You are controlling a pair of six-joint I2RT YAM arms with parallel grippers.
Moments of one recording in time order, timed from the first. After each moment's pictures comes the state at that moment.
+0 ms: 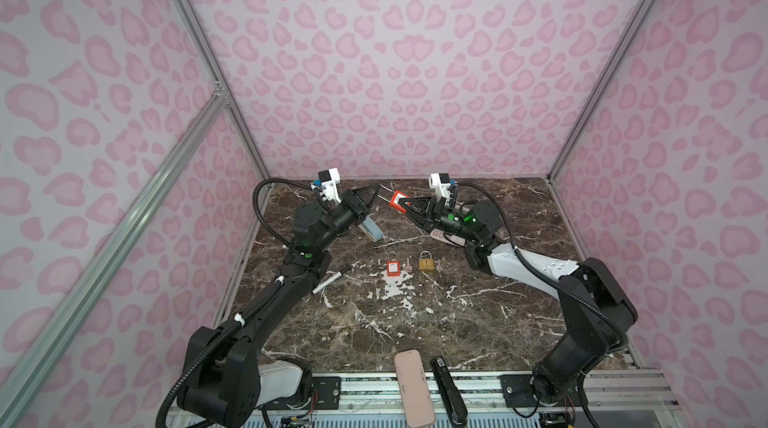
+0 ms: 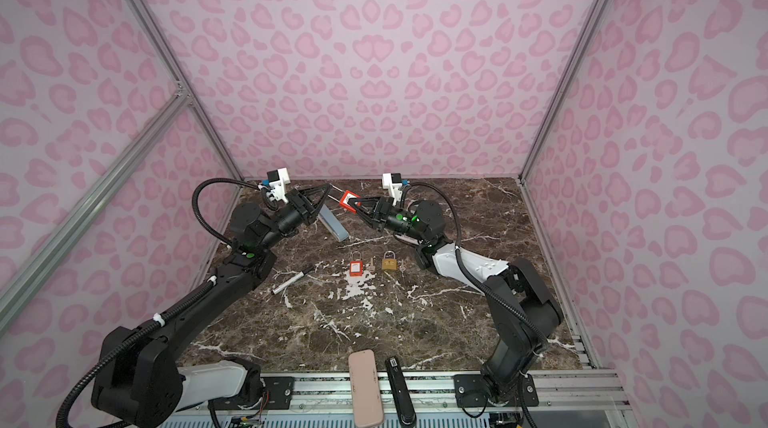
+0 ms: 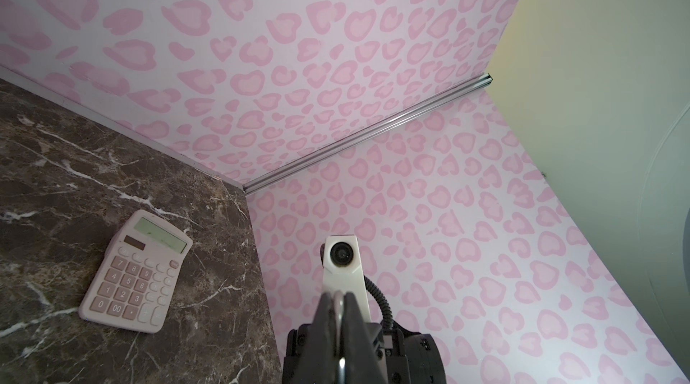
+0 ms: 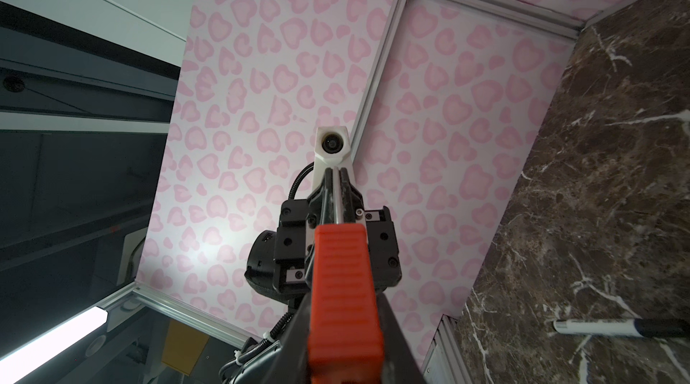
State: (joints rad) left arm -0.32 1.28 0.86 0.60 0.50 -1.26; right arm 0.58 1.66 1.02 0.94 -0.69 1.46
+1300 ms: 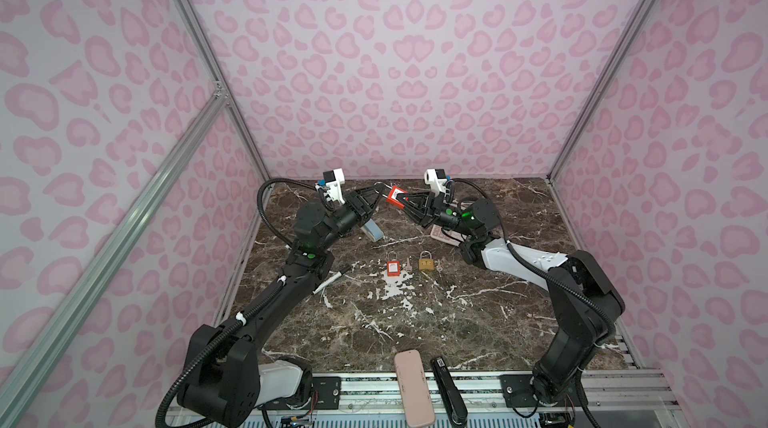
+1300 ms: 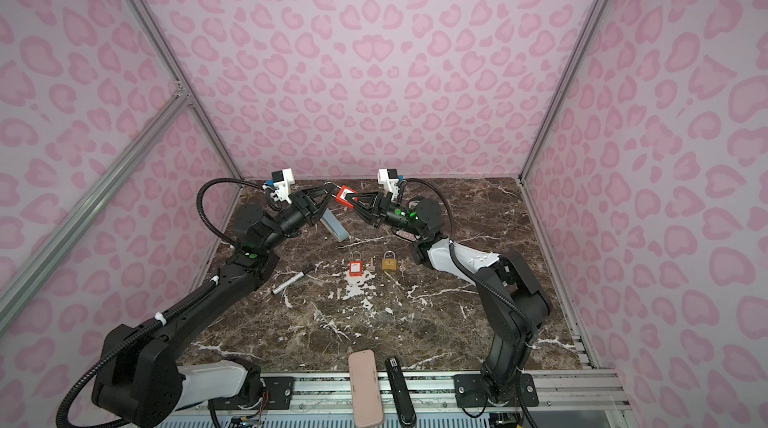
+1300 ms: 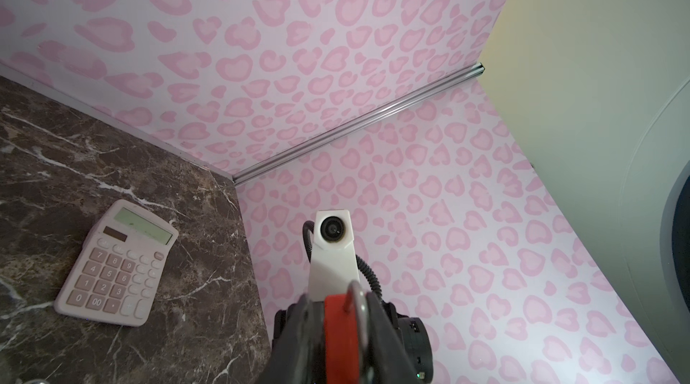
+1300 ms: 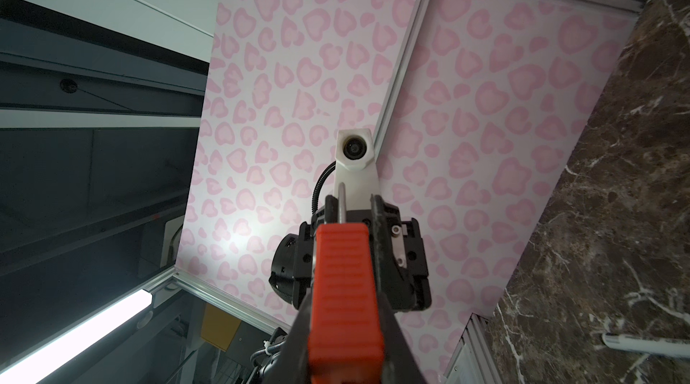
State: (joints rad) left arm -0.35 1.29 0.86 0.61 0.51 -1.27; right arm 0.56 1.75 1.07 1.11 -0.74 1.61
